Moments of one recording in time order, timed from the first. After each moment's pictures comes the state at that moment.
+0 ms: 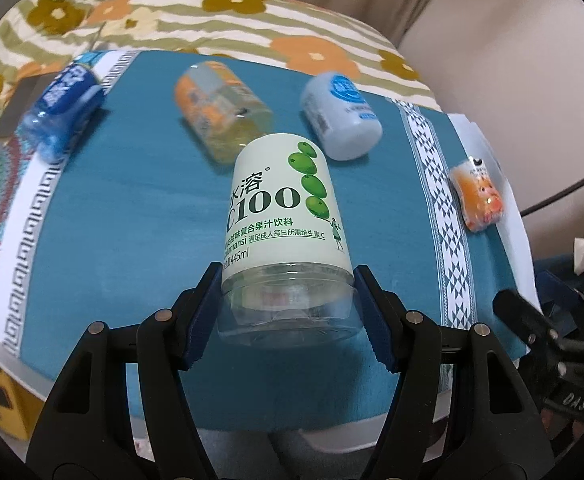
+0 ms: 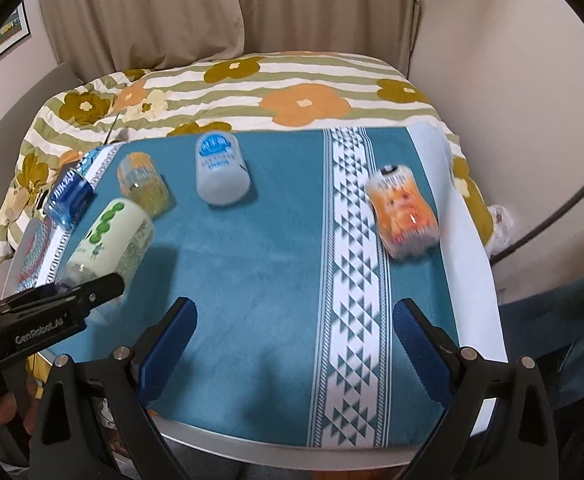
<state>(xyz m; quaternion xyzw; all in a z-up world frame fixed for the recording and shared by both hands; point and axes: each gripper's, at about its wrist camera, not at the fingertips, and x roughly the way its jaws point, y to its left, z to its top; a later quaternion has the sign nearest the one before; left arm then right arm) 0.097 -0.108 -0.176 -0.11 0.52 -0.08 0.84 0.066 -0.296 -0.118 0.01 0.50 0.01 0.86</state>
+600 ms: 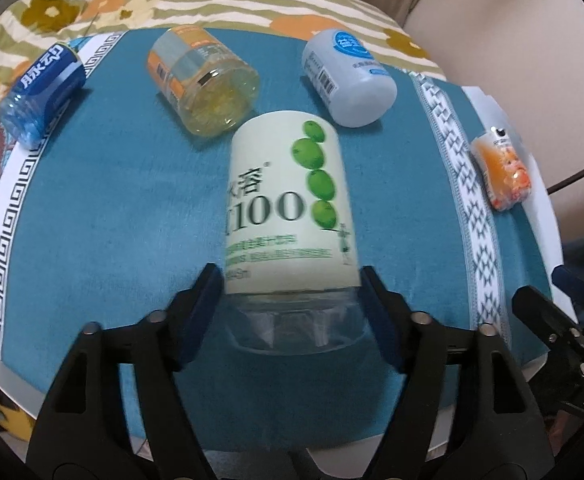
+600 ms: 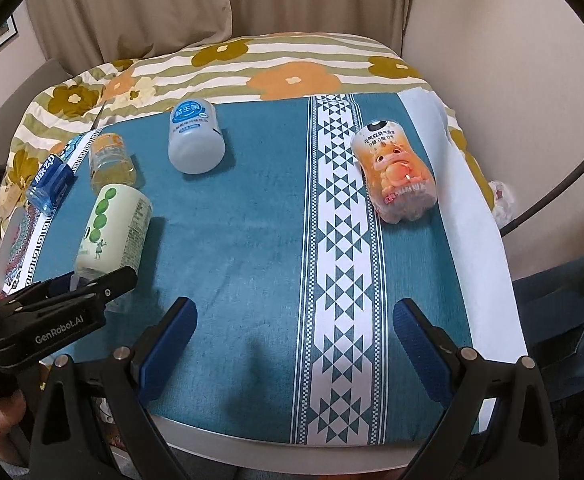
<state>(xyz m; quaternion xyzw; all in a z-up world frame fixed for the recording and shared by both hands) 0.106 -0.120 -0.209 -0.08 0.55 -0.07 0.83 0.066 -0.308 -0.145 0.02 0.52 0.01 0.85</state>
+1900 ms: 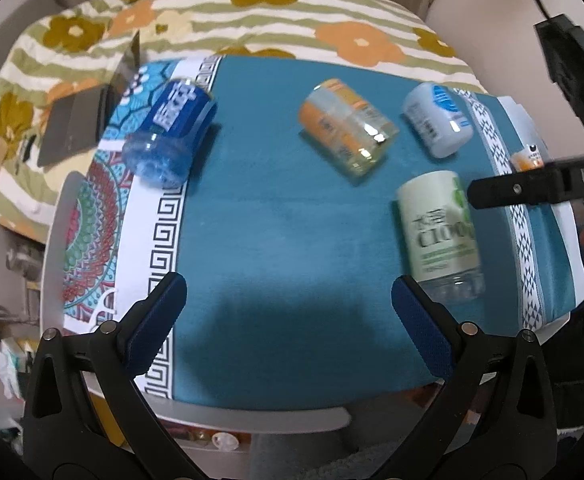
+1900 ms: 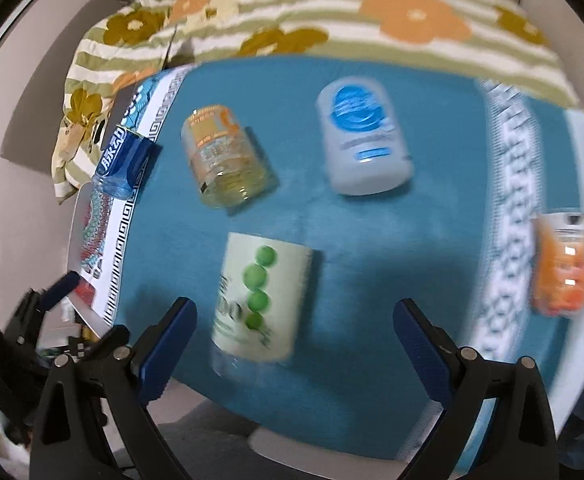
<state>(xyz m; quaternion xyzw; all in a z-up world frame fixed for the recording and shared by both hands) 0.112 0.013 -0.158 -0.03 0.57 -0.05 0.82 0.203 -0.195 -0.155 0.05 0.69 0.17 0.70</state>
